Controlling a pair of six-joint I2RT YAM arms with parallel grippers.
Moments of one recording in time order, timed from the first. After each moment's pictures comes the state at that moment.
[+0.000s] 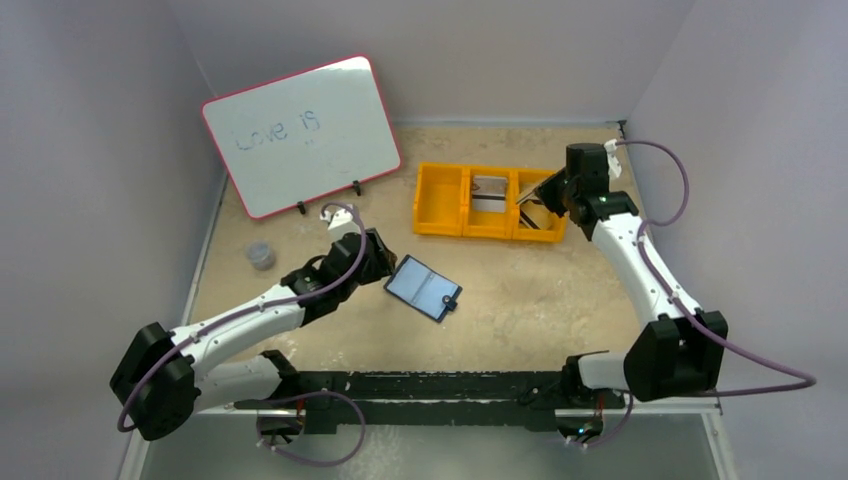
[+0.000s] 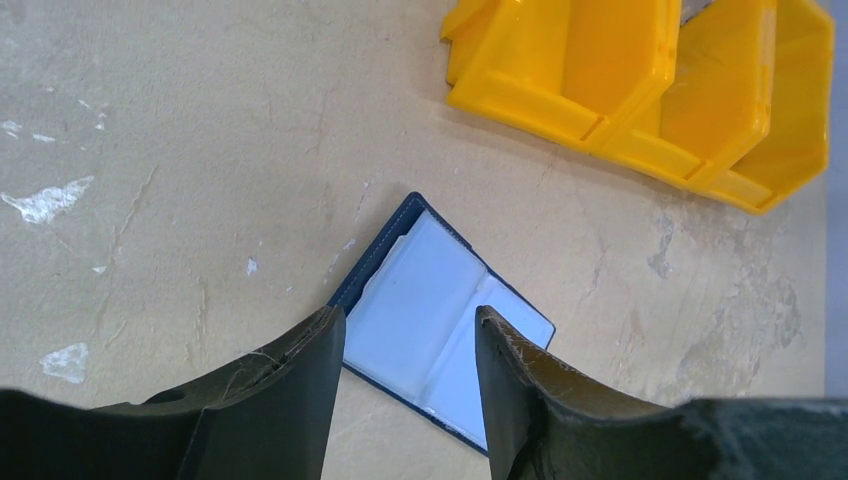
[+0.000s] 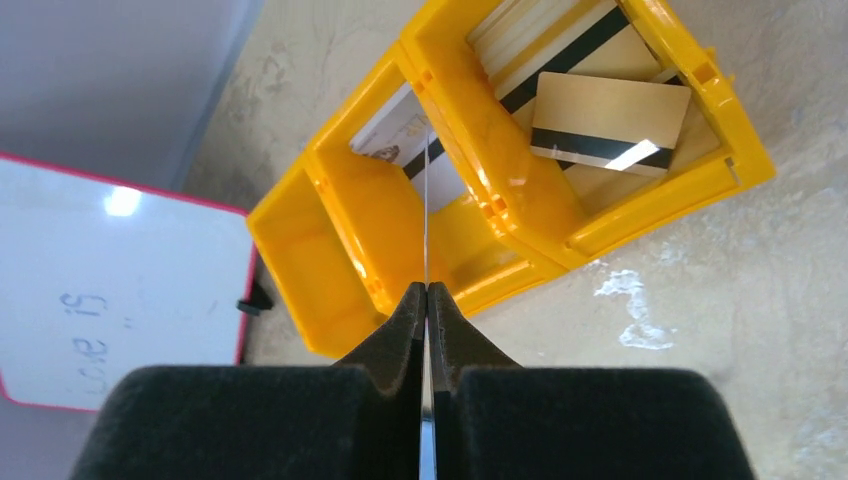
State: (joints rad) left arm -0.77 1.11 0.61 -0.14 -0.39 -0.89; right arm 0.15 1.30 1.11 -0.50 0.14 0.98
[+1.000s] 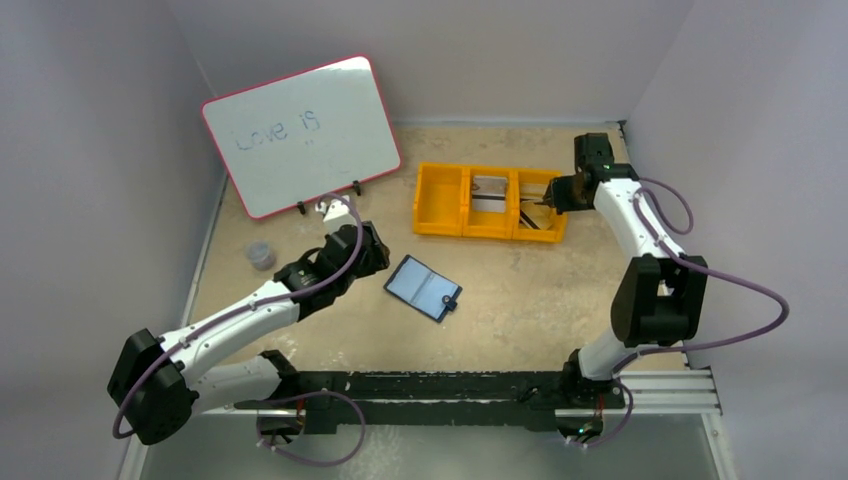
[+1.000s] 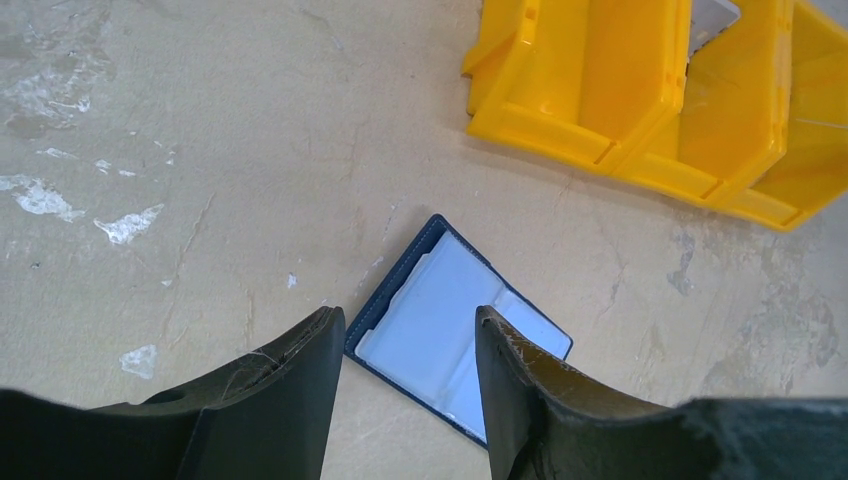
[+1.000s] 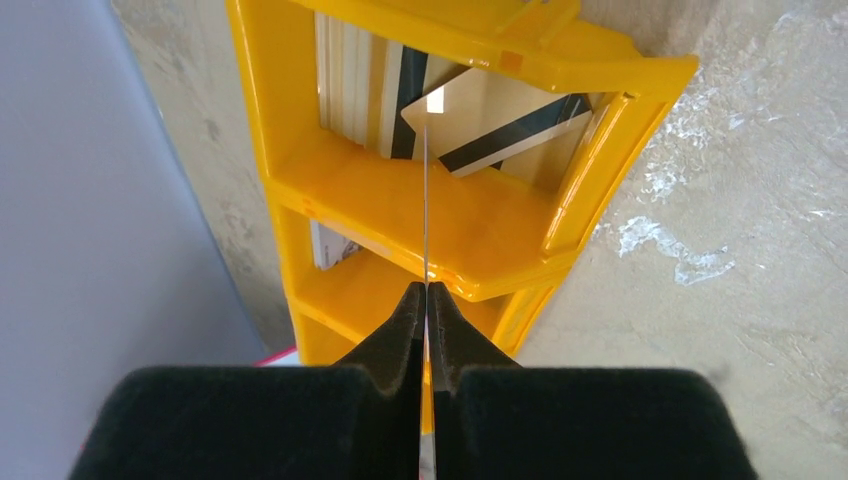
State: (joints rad) left arm -0.75 1.08 0.71 -0.27 -0.44 -0.83; right arm 0.01 1.60 1.32 -0.78 0.09 1.51
